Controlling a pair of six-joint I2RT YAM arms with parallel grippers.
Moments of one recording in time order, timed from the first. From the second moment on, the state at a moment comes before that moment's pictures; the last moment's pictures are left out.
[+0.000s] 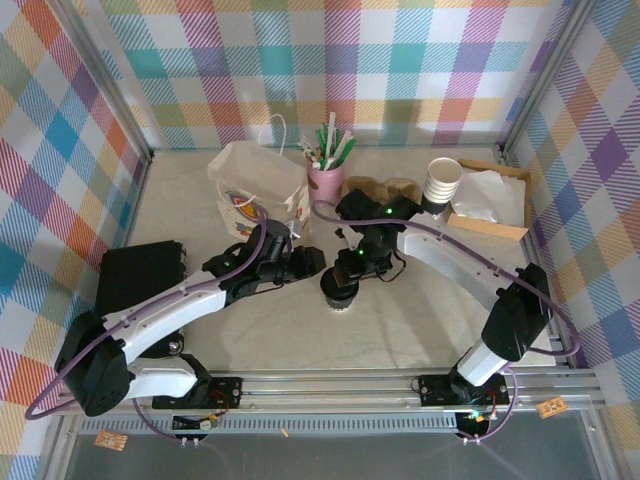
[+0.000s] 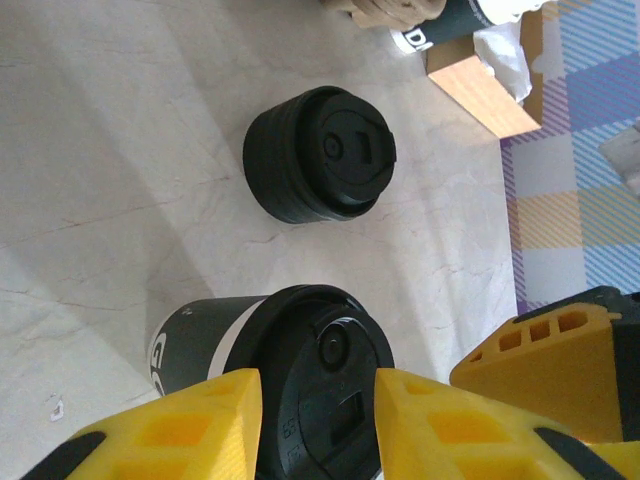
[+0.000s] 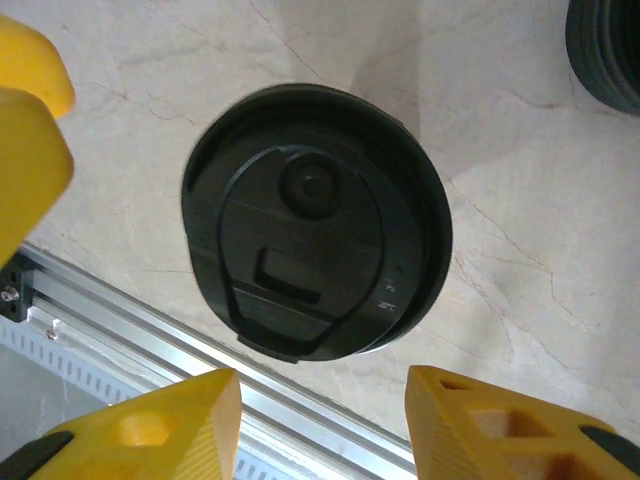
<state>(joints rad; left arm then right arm) -0.74 1.26 0.88 -0.28 0.20 -0.90 0.77 1.60 1.46 -1.23 -0.22 0.40</state>
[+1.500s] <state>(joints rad) -0.85 1.33 0.87 -0.32 0.25 -0.98 0.60 1.58 1.30 -1.14 -0.28 0.38</state>
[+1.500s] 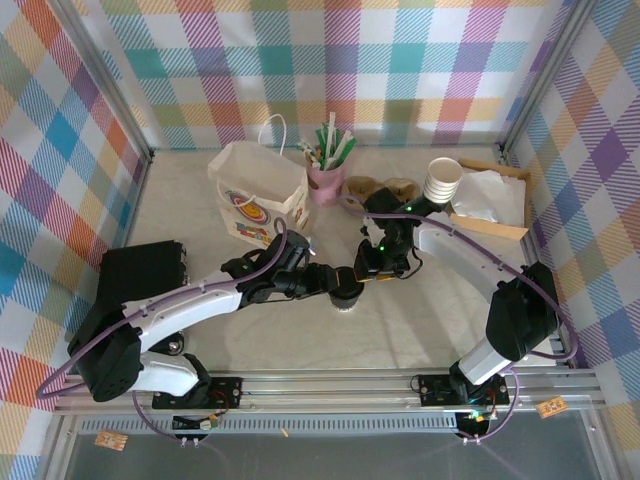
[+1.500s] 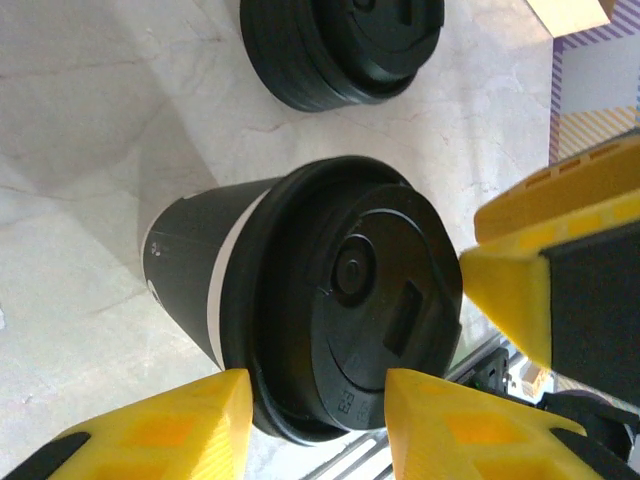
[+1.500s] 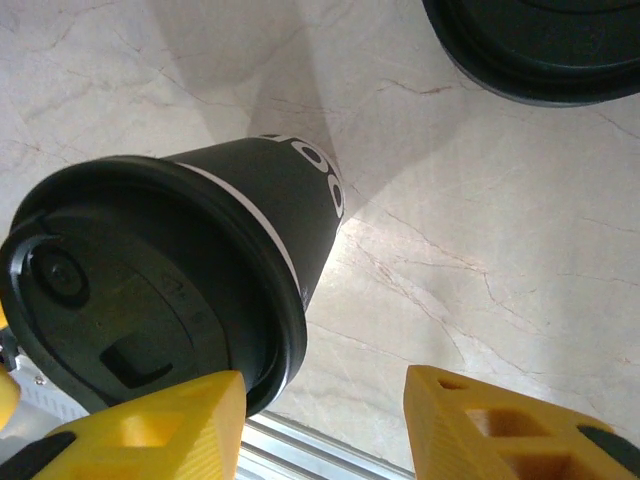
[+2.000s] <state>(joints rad) -0.87 1.24 0.85 -0.40 0.18 -0.99 0.60 1.55 1.27 -1.10 -0.28 0.38</state>
